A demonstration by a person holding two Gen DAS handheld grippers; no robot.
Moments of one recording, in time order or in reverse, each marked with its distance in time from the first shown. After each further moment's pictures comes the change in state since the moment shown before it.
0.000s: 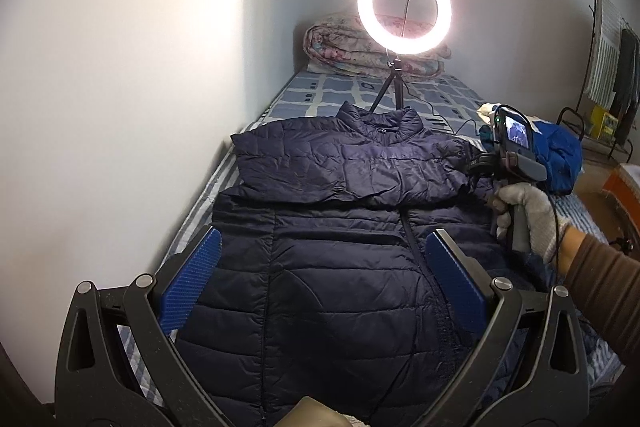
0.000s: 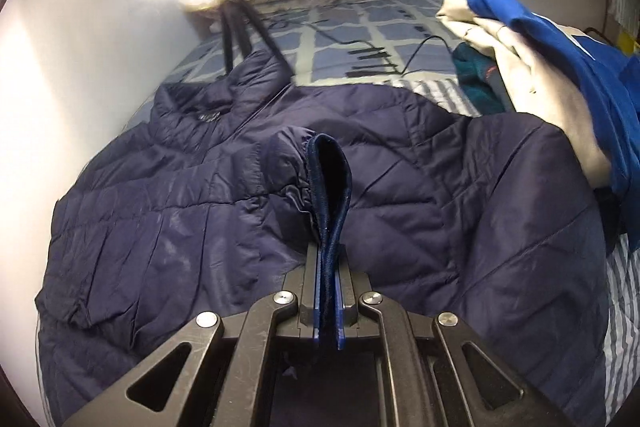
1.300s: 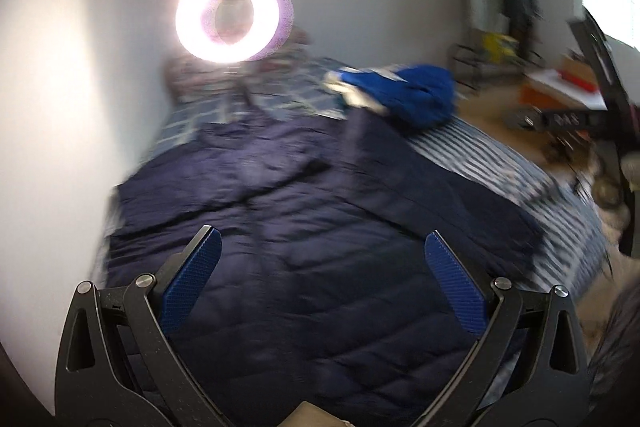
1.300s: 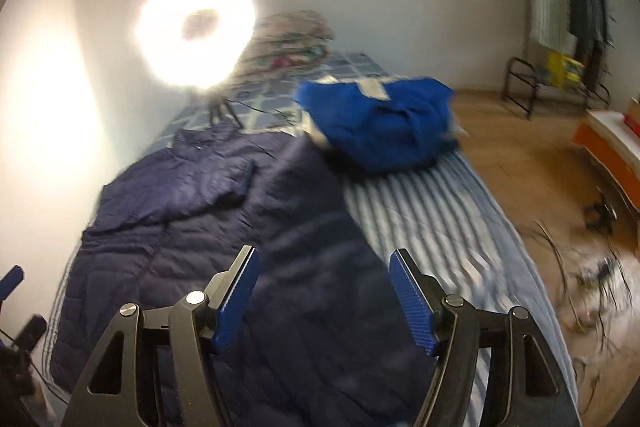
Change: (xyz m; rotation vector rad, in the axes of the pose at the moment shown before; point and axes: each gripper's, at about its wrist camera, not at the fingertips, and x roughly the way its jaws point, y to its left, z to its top) left arm -0.061 -0.185 -0.058 0.402 -0.010 -0.320; right arm -0.338 -0.147 -0.189 0.032 -0.225 -0.131
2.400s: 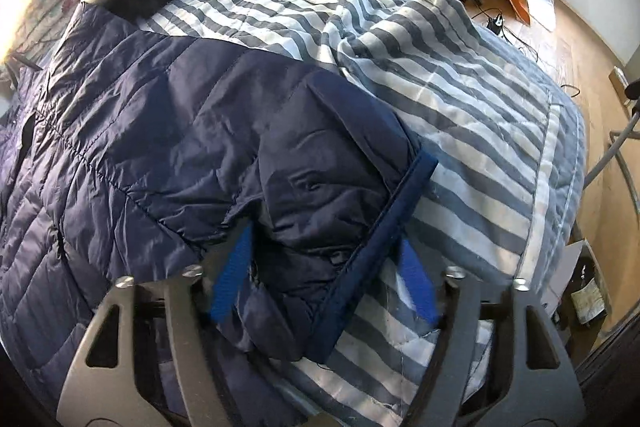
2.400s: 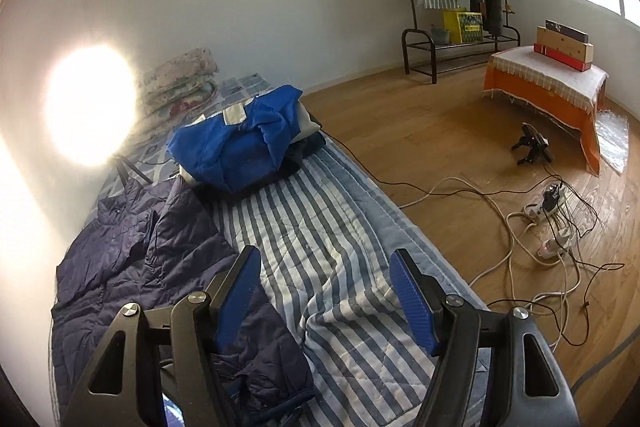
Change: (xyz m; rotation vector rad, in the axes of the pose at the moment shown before) left arm 0.188 -0.259 -0.036 0.259 0.494 -0.332; right arm -0.037 -0.128 -0.007 0.296 -0.057 -0.160
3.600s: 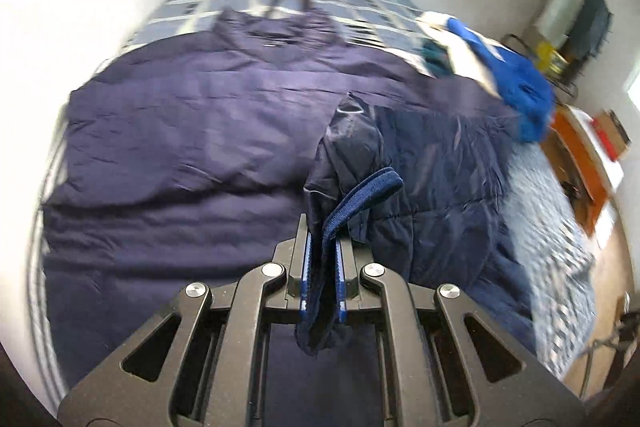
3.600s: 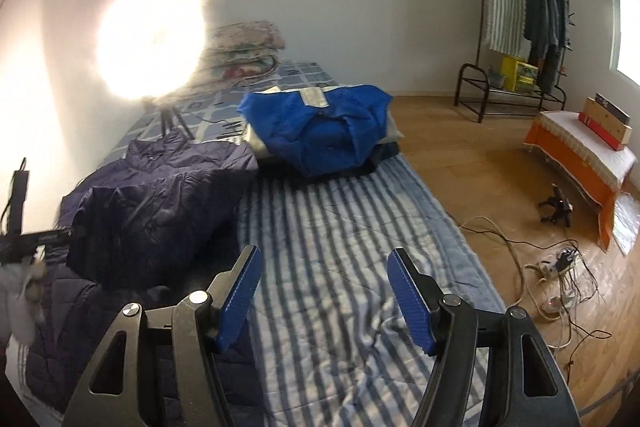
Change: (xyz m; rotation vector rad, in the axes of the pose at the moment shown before) left arm -0.127 0.442 -0.083 -0.658 -0.229 0.148; right arm 0.007 0.125 -0.023 -0.295 0.000 0.030
